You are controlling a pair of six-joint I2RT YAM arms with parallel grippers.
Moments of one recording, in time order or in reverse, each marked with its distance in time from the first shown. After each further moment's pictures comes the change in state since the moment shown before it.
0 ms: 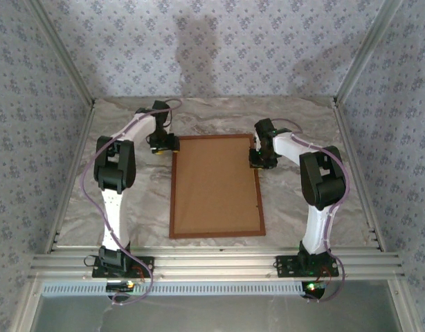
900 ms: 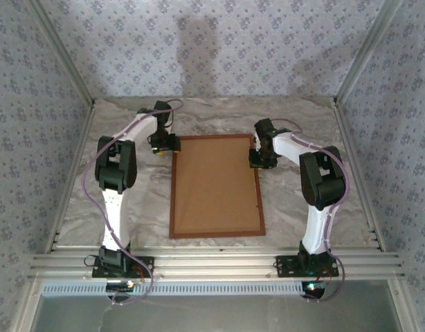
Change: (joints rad) left arm -0.016 0.009 0.000 0.004 -0.009 -0.005; right arm 0.002 0.000 0.000 0.000 0.003 0.000
